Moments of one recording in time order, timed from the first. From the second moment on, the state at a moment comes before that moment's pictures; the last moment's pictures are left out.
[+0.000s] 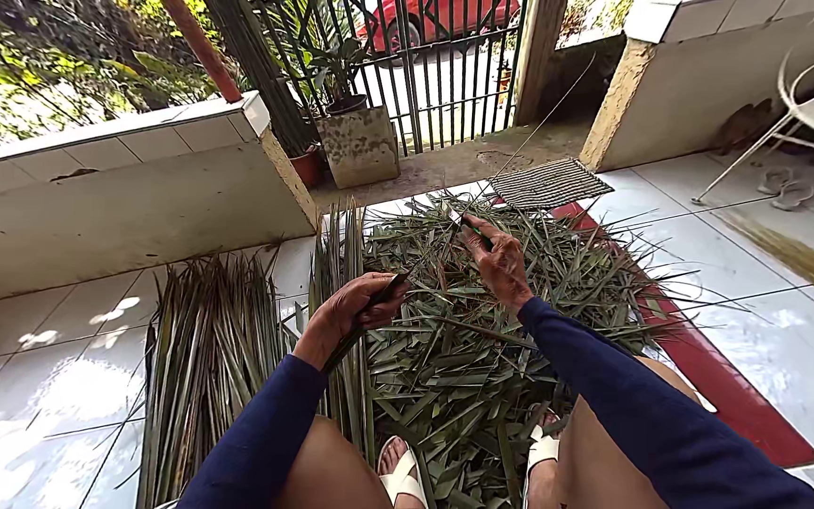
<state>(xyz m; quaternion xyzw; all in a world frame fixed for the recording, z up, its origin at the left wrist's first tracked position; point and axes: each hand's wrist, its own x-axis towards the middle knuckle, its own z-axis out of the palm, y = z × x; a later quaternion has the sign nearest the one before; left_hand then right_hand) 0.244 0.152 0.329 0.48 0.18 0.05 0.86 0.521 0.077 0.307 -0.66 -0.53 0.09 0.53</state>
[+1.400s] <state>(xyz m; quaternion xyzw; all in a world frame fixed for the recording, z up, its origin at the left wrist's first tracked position) 0.288 0.136 0.339 0.73 0.32 0.16 0.59 0.490 0.064 0.305 -0.59 -0.53 0.26 0.55</state>
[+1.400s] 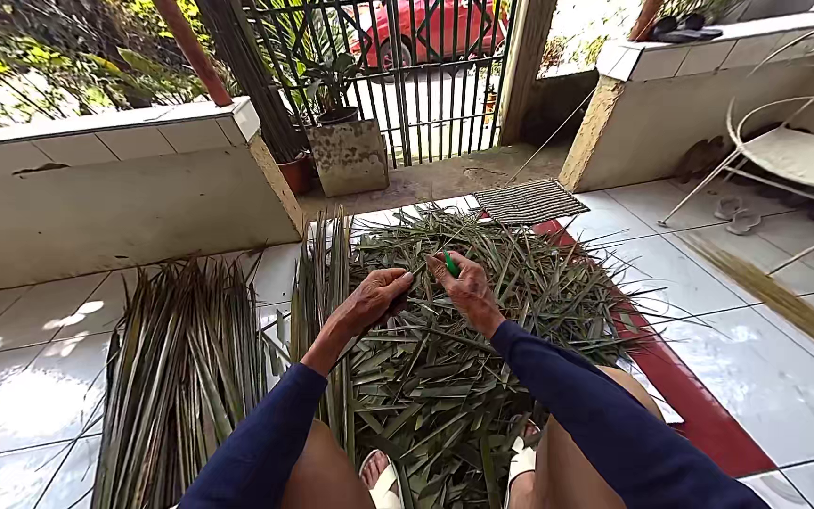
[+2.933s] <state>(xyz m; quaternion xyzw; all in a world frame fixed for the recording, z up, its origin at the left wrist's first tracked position) 0.283 0.135 0.345 0.61 0.34 0.25 0.67 0.471 0.061 0.299 -0.63 -0.60 0.15 0.47</state>
